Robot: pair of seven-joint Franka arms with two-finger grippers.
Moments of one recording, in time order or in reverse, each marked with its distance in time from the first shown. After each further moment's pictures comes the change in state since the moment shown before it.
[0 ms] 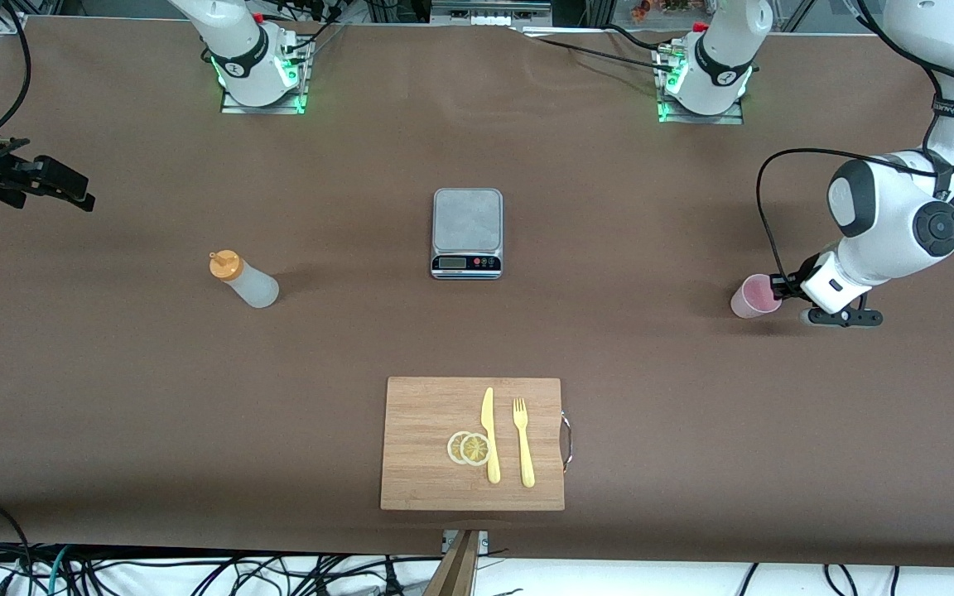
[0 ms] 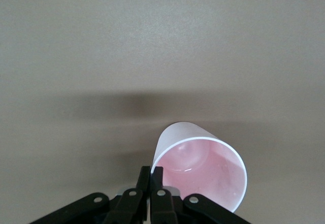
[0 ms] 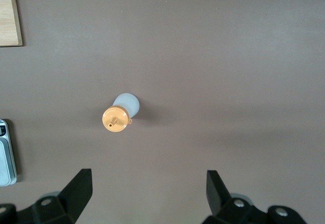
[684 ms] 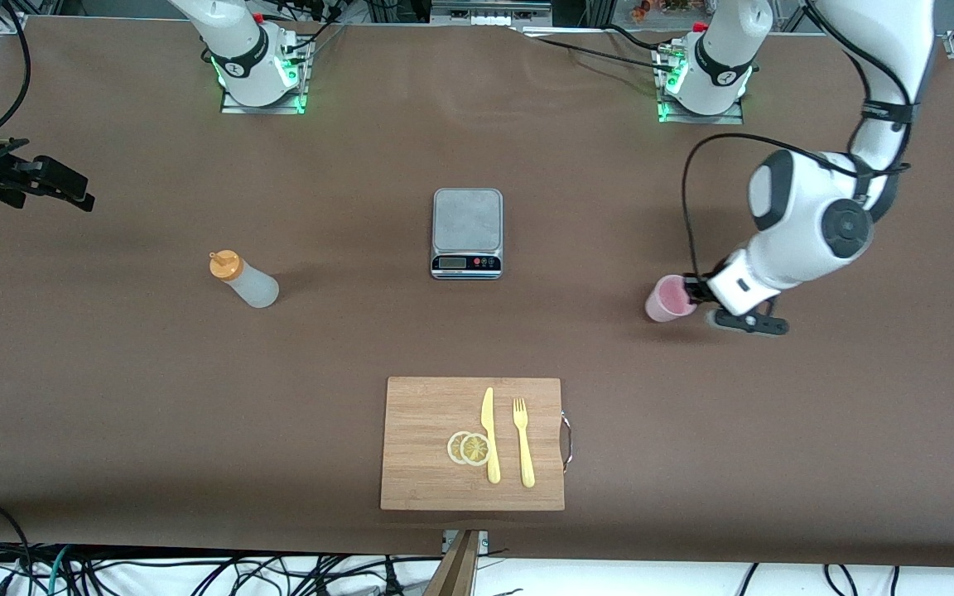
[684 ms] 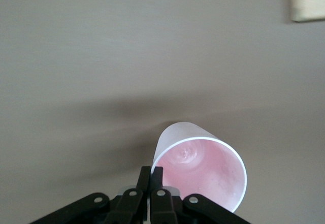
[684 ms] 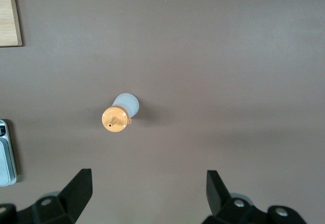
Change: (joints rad) left arm -0.316 -0.018 -0.025 0.111 -0.130 -0.096 -0.137; right arm 0.000 0.000 -0.001 0.000 0.000 0.000 0.000
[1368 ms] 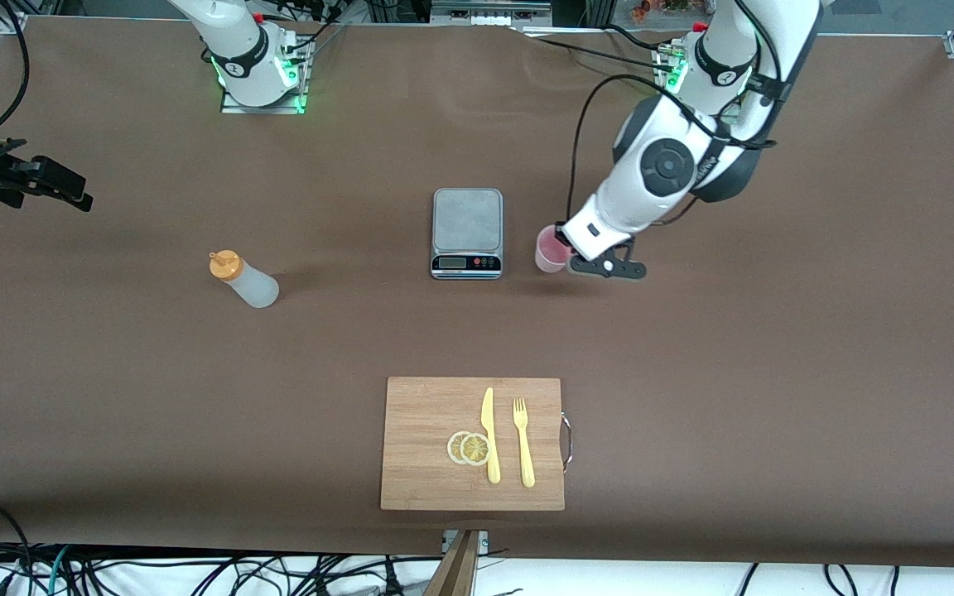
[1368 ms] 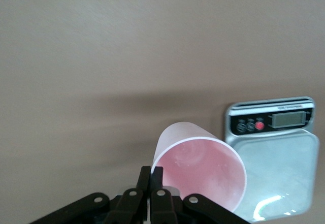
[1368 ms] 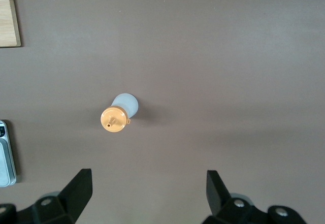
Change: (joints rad) left arm -0.197 -0.011 -0.180 0.018 -0.001 -0.008 -0.458; right arm 0.000 0.000 -0.005 0.000 0.000 0.000 0.000
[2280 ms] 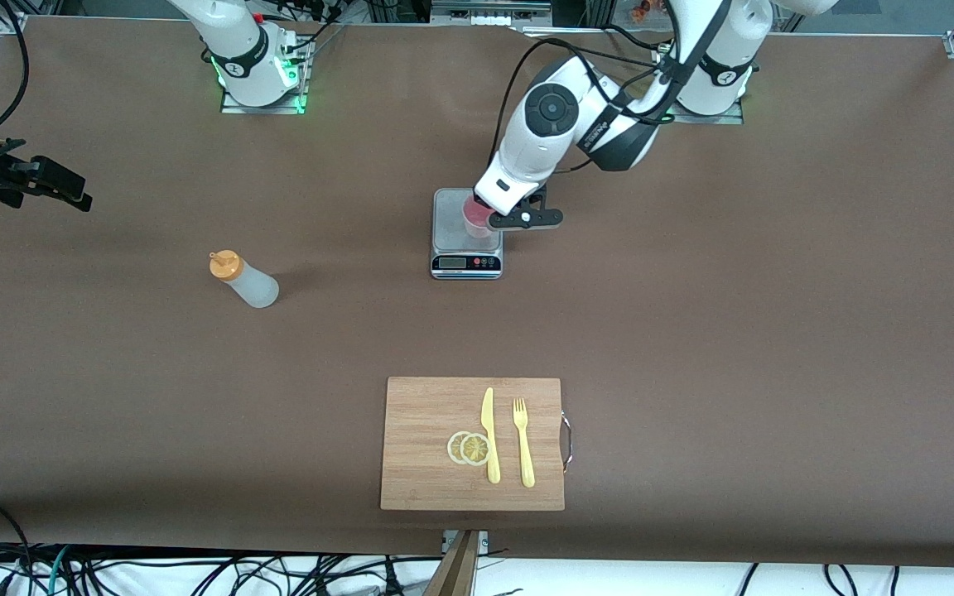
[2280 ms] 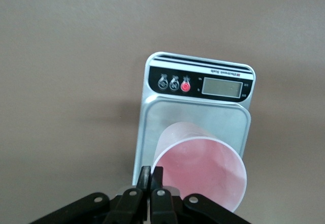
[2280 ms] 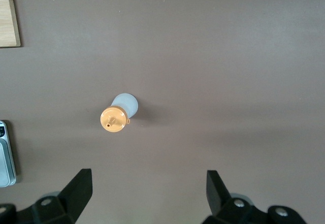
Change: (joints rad) left arm -0.243 0.081 -0.007 0.061 0.000 0.091 -0.423; right arm 0.000 0.000 -0.001 0.000 0.000 0.000 0.000
